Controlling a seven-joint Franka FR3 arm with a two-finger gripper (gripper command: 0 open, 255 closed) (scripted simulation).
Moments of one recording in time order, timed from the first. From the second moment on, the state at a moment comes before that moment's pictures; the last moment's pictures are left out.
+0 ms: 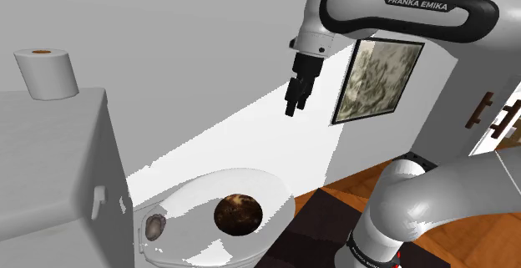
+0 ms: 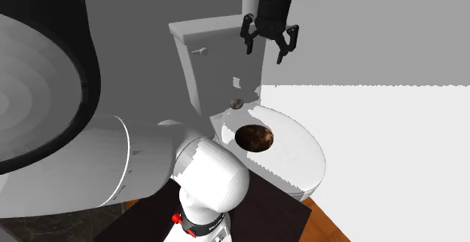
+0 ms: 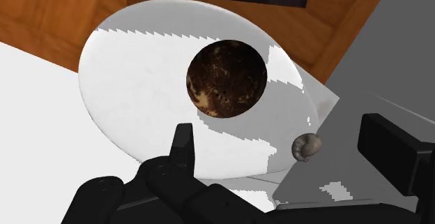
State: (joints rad) arm -0.01 -0.76 0.01 -2.30 0.12 1.55 -0.15
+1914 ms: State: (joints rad) arm 0.03 0.07 0.37 -2.15 0.07 2.20 0.47
